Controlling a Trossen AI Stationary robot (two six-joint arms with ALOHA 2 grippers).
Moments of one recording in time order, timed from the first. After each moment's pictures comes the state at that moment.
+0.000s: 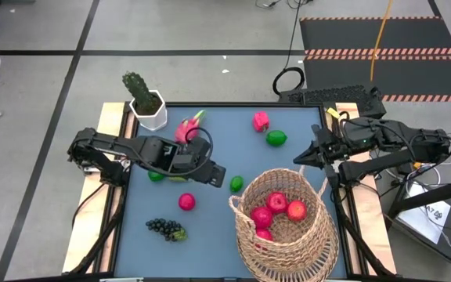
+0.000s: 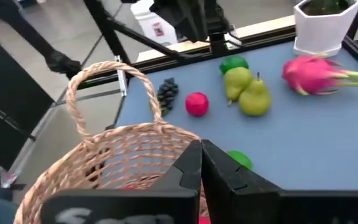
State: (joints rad) left arm -0.23 1.66 1.83 -1.11 -0.37 -1.23; right arm 0.10 0.79 1.11 -0.74 -0.07 0.29
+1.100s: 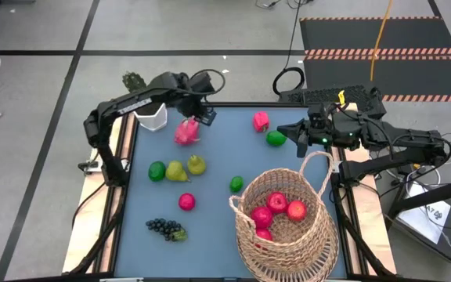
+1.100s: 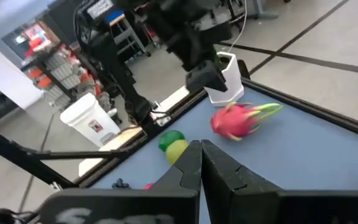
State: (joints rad) left arm 0.48 1.79 1.83 -1.32 -0.11 -0.54; right arm 0.01 0.91 1.11 -0.48 0.29 0.61
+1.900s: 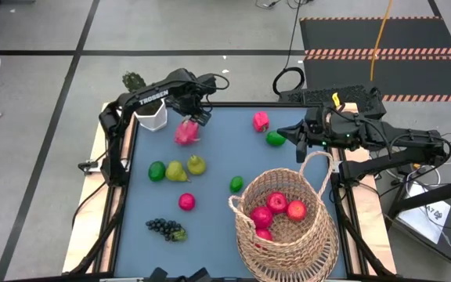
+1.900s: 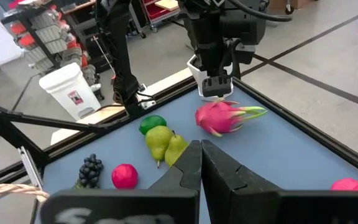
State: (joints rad) left arm 0.61 1.96 1.83 -1.45 -0.11 -0.44; right arm 0.01 0.91 1.11 -0.53 0.28 0.42
